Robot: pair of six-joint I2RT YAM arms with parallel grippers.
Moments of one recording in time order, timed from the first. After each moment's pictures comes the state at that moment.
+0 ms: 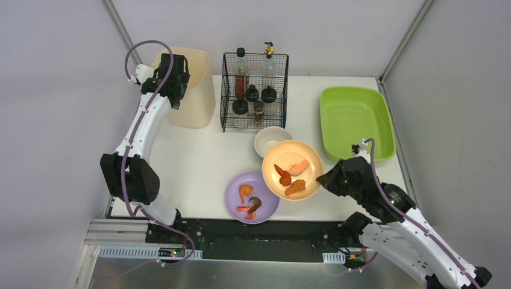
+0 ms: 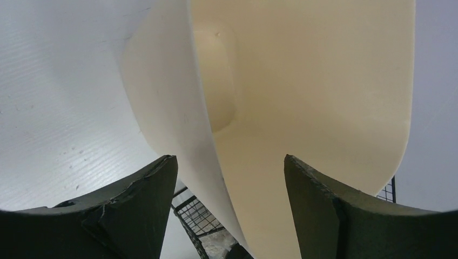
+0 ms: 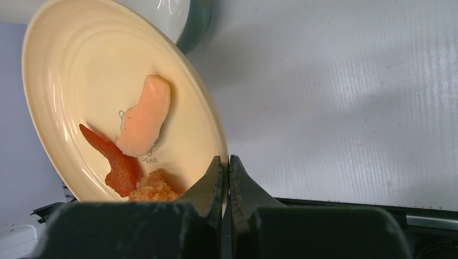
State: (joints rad) left arm -0.13 1.61 1.62 -0.77 -0.54 -1.26; right arm 0.73 0.54 0.72 -0.94 0.22 1.03
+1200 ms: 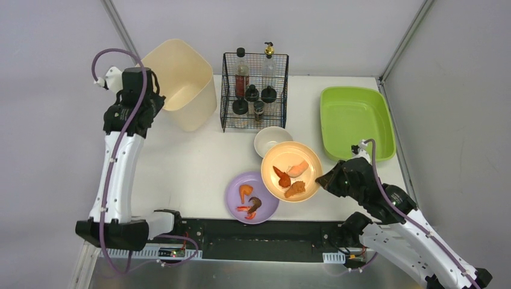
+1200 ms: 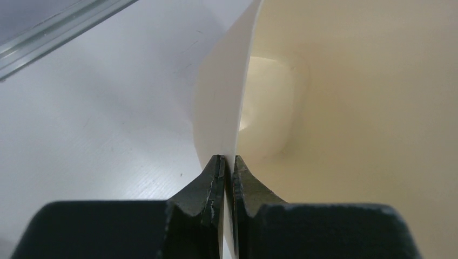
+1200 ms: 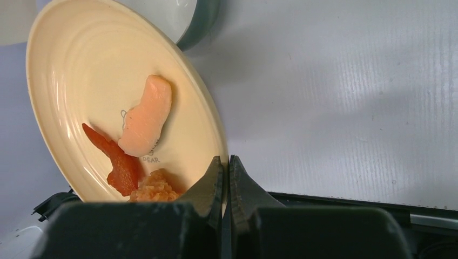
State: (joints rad) left arm -0.07 1.24 1.52 -0.91 -0.48 -0.88; right arm 0.73 0.52 0.71 -0.94 0.19 1.02
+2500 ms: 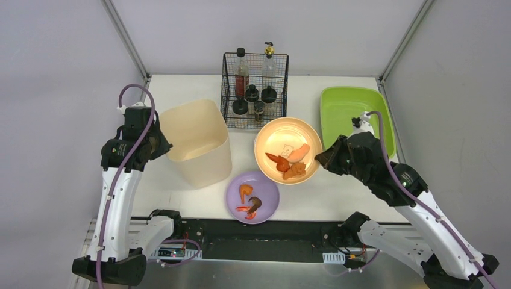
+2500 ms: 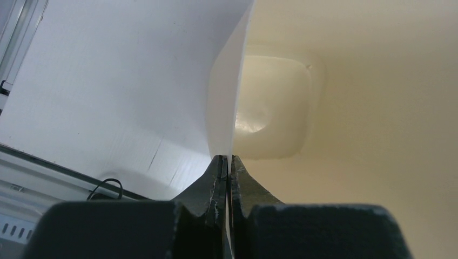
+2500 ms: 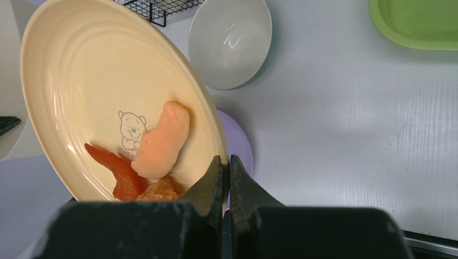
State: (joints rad) left arm -0.06 0.93 1.24 -1.15 -0.21 -0.53; right arm 0.73 0.75 1.09 -0.98 0.22 0.87
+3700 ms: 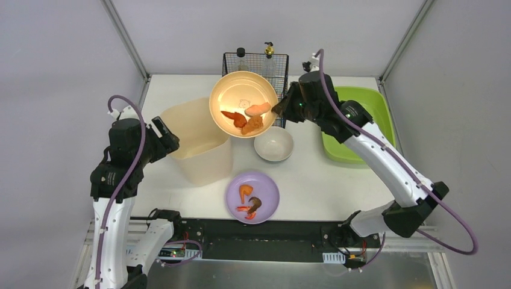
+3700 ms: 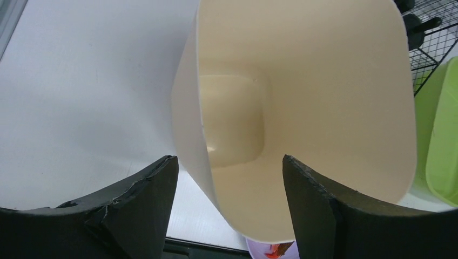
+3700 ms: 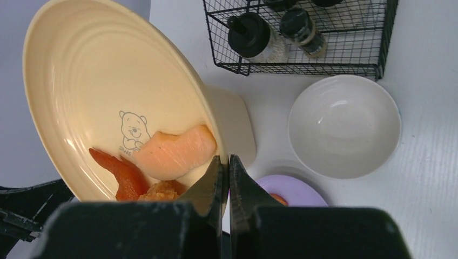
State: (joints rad) left arm -0.06 0.77 1.21 -1.04 -0.10 -0.50; right arm 0.74 1.38 1.63 -0.80 0.13 0.82
